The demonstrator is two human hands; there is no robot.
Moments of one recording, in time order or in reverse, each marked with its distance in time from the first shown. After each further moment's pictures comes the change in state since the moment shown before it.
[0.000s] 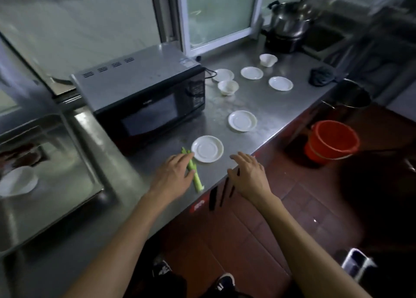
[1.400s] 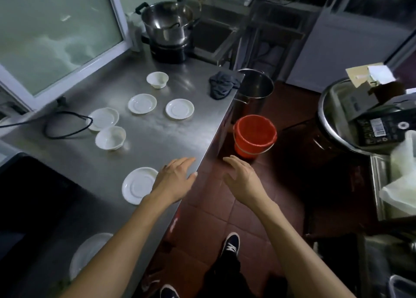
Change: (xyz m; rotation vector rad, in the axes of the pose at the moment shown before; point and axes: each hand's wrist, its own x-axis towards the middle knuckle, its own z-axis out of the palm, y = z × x) left_hand 0.369 0.241 0.131 -0.071 -0.276 0.351; right_hand 0.176 0.282 -0.143 0.167 0.165 0.403
